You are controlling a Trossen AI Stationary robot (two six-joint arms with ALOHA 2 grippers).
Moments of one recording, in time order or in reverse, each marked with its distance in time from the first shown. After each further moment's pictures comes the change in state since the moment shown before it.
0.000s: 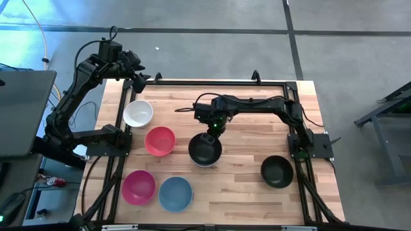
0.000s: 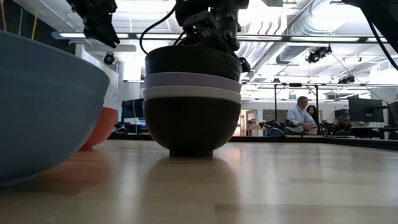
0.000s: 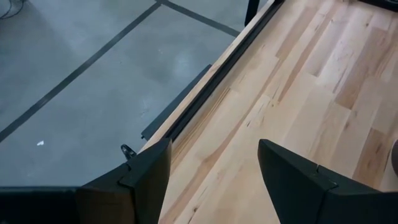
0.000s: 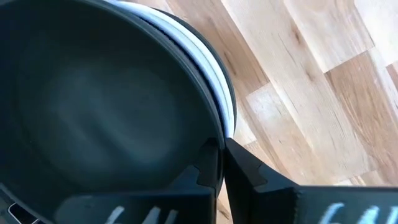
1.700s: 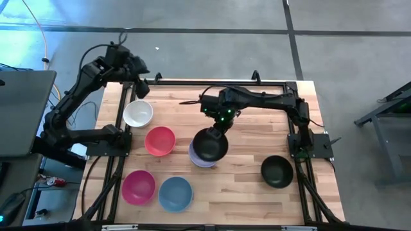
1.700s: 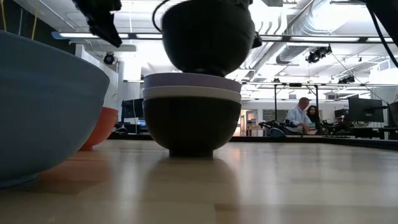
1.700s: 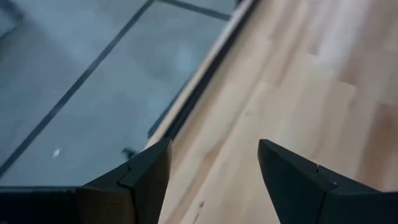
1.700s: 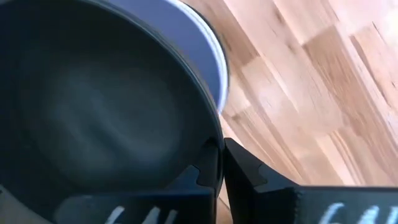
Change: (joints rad) left arm -0.118 0.000 0.000 -0.014 -0.111 0.044; right arm -0.009 -0.082 0.111 -0.180 -0.006 0.036
